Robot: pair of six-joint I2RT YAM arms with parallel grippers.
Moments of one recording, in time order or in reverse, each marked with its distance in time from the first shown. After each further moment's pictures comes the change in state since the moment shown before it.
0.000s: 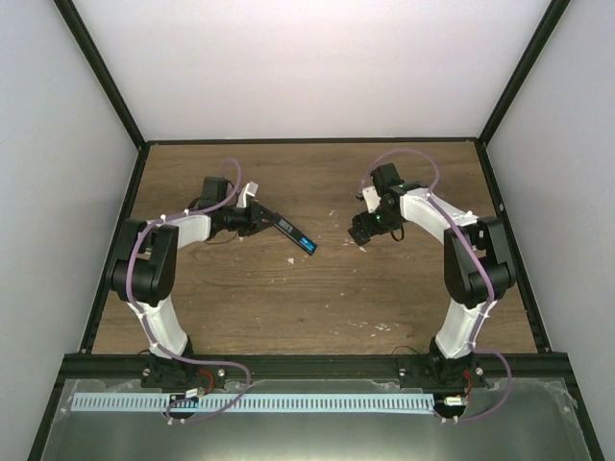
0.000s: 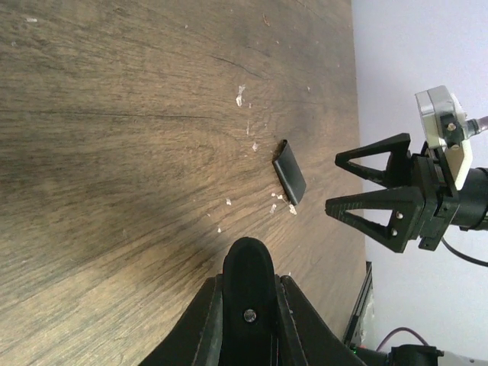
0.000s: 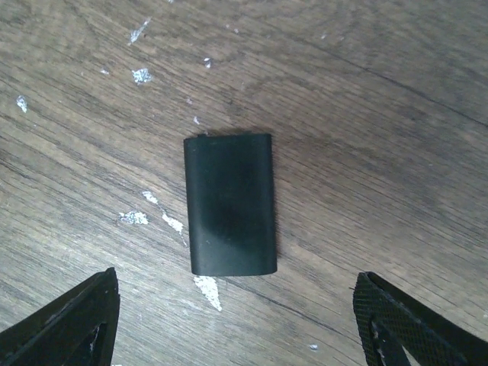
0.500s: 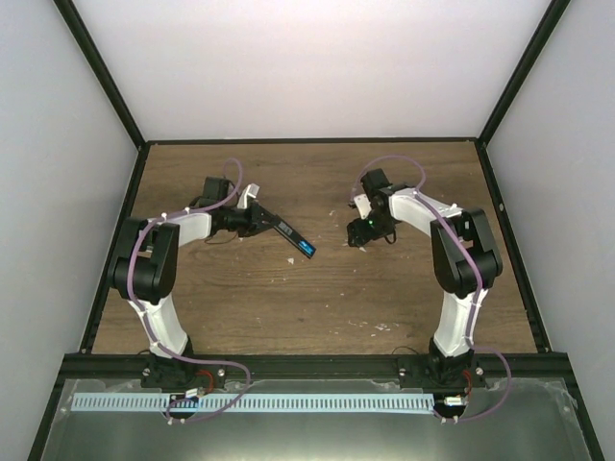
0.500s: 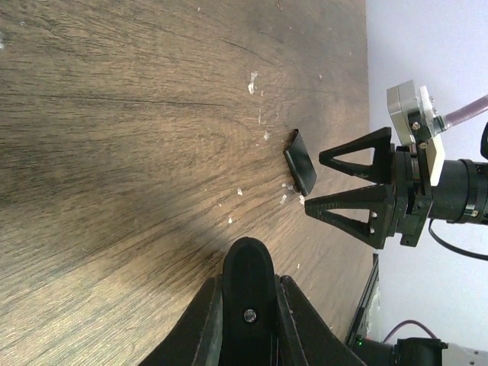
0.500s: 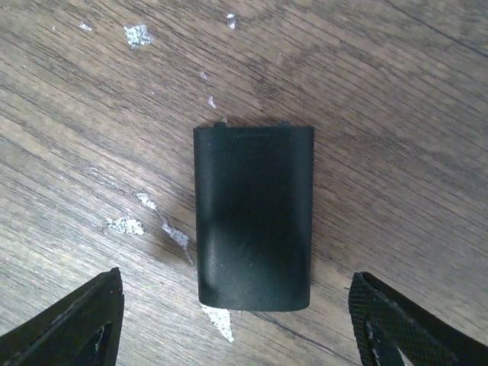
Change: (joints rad) left arm 0.000 0.020 0.035 -0.082 0.000 0.055; right arm 0.042 0.102 0.028 -0.021 0.017 -0.023
